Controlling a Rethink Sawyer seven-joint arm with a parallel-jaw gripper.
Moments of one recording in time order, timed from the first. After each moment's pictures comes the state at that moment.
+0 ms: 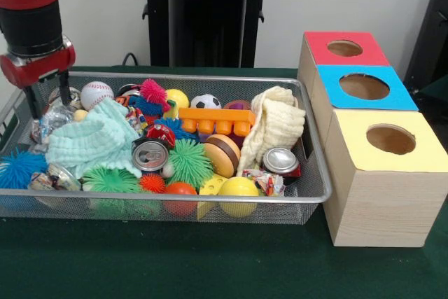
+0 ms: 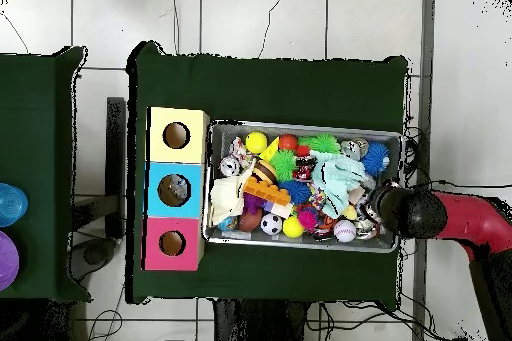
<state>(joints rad) -1.08 -0.56 0.60 1.63 -0.79 0.77 0.77</state>
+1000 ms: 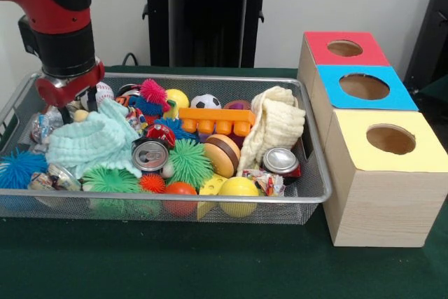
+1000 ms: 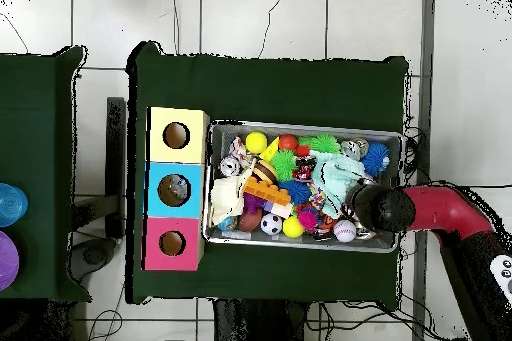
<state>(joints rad) -1.03 -0.49 0.63 1.64 -0.88 0.77 0.73</state>
